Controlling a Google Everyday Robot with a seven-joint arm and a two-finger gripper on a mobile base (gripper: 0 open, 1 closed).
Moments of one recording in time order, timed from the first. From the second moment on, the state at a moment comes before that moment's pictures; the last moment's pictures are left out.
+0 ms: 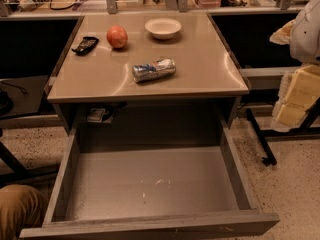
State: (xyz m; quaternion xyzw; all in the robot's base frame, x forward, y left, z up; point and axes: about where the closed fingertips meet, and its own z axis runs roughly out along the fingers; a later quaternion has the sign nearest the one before) arm 0.446 -0.213 0.979 -0.61 0.78 -0.04 0.17
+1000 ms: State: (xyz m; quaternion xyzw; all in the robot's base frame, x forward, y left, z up) arm 0.519 -0.159 0.951 -0.65 0.73 0.00 0.21
